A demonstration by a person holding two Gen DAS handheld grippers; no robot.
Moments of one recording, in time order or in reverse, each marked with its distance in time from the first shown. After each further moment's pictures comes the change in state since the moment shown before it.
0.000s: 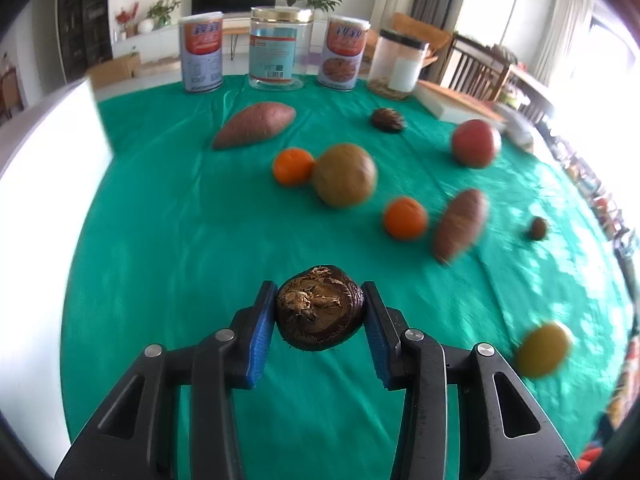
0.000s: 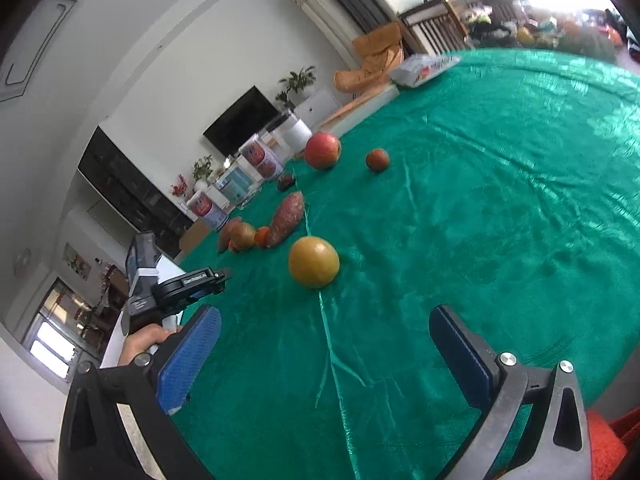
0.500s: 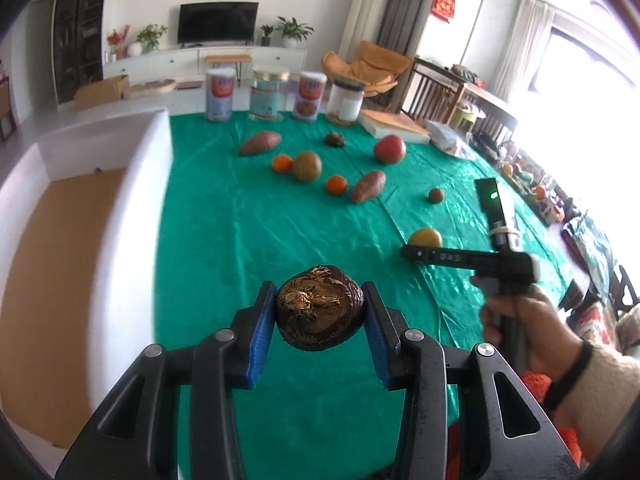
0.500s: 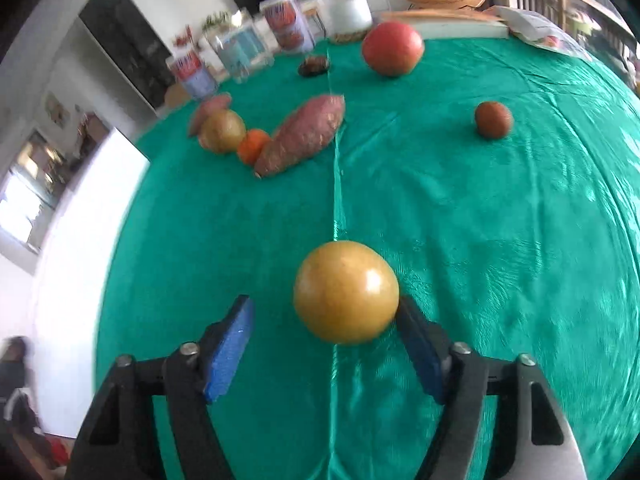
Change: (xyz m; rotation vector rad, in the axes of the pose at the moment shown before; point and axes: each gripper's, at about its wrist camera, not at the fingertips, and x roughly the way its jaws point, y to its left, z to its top) left arm -0.199 0.016 -0.080 0.047 -0.097 -0.084; right arm 0.163 0.057 0.051 -0.375 0.425 -0.166
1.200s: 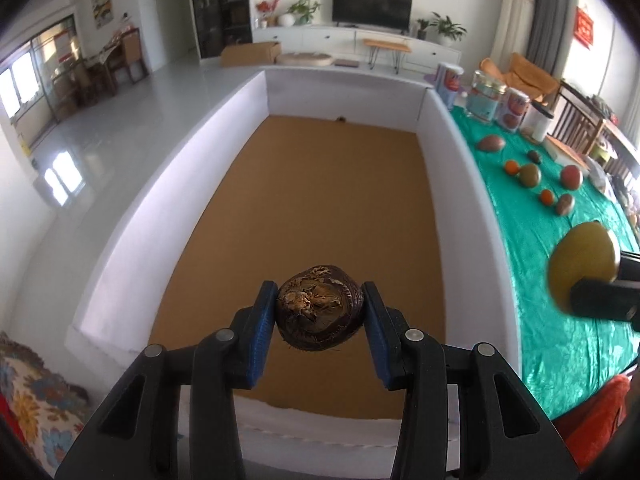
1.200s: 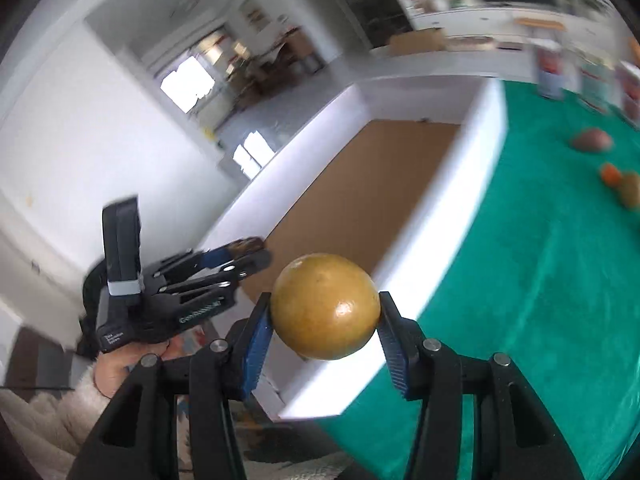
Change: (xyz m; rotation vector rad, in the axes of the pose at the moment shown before) left arm -0.067 0.198 -0.049 -0.249 0.062 0.472; right arm -0.067 0.326 -0.069 -0.540 0.126 0.575
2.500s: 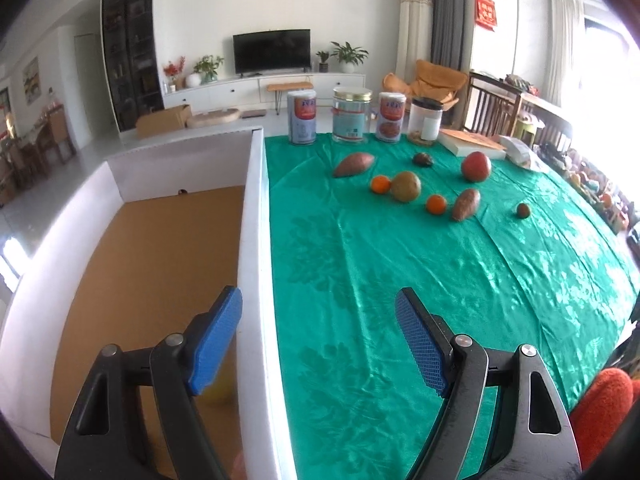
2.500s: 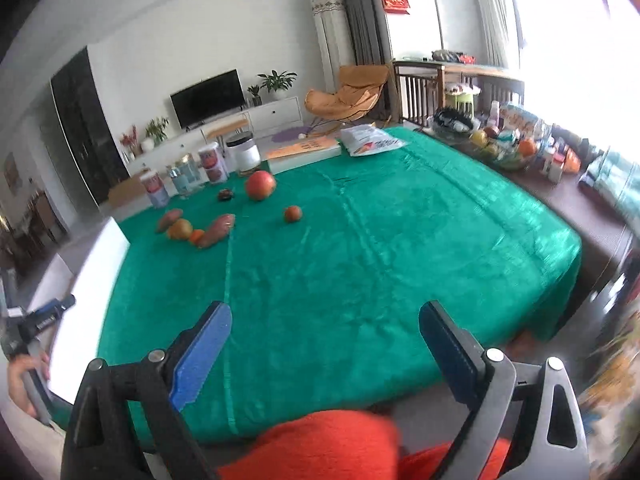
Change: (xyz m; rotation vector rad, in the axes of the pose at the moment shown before) left arm -0.001 -0.178 0.002 0.239 -0.210 -0.220; right arm -0.329 -0.115 -0.268 0.588 -0.542 -0.903
